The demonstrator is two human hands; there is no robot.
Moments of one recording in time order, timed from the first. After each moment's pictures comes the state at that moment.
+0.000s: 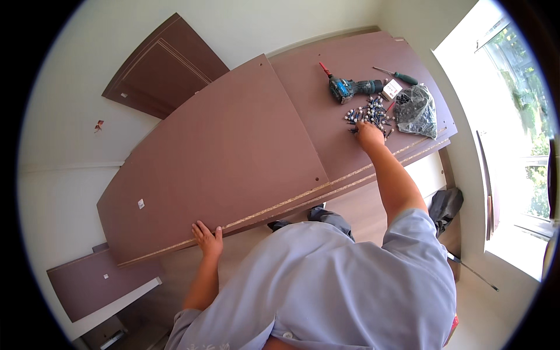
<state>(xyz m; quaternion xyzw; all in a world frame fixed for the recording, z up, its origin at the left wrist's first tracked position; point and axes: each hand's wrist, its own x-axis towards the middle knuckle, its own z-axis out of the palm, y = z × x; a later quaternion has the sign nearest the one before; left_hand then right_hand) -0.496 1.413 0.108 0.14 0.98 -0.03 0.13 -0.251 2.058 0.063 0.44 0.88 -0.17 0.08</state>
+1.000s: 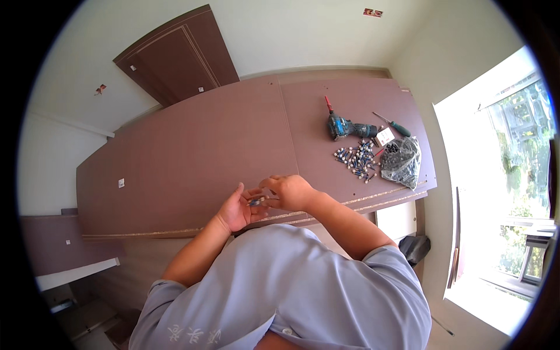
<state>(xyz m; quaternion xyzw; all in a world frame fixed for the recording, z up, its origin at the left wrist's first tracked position) -0.464 1.691 0.213 -0.12 0.37 0.65 0.65 -0.352 1.920 0.227 -0.01 0.91 -0.40 0.01</state>
